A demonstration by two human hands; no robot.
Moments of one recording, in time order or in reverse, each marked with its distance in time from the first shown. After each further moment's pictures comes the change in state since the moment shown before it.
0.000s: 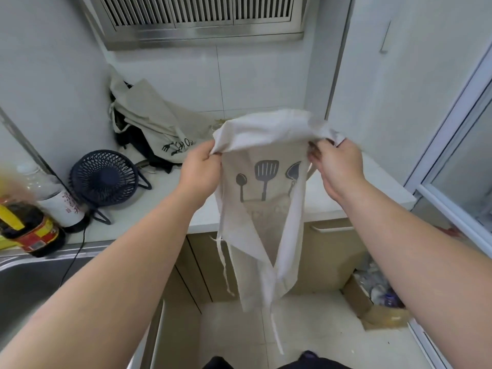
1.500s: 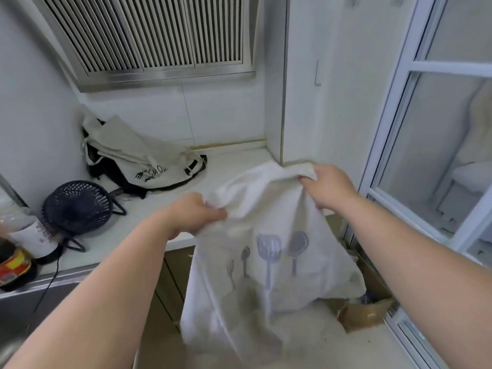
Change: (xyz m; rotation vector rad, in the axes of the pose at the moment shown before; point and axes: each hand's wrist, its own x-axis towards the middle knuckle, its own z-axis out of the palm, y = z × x) left_hand -0.070 0.045 0.004 0.339 -0.521 -0.193; right_hand -0.059 -0.051 -0.095 -1.075 -0.060 -0.106
